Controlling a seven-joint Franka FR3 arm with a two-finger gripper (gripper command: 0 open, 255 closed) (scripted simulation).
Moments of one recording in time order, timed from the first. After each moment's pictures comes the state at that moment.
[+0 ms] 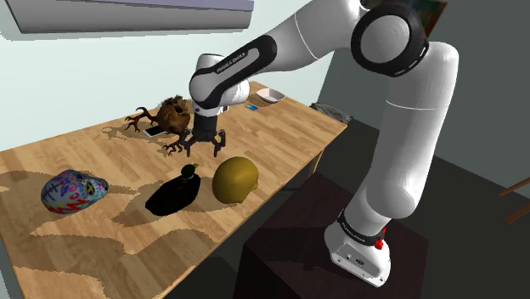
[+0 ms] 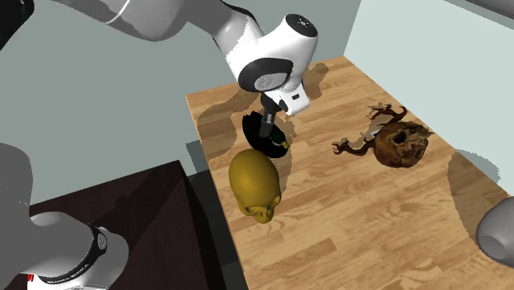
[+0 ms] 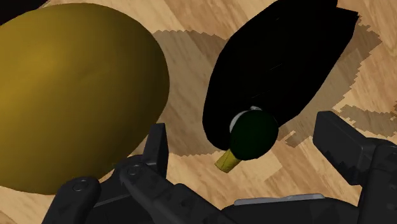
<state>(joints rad) 0.07 0.30 0.17 -2.06 0.25 2.28 0.63</state>
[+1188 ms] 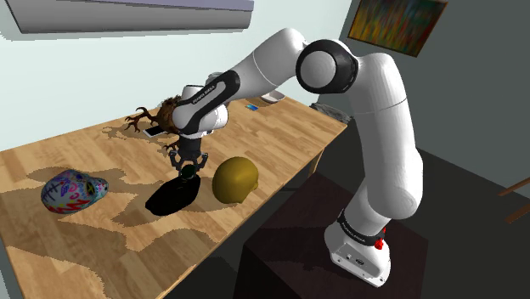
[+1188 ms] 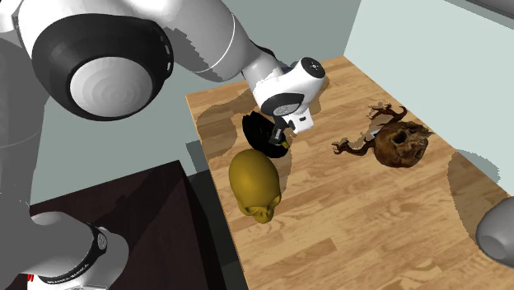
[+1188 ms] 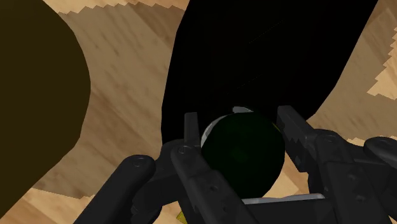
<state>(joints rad) 0.11 0.66 0.16 -1.80 0.26 2.37 0.71</state>
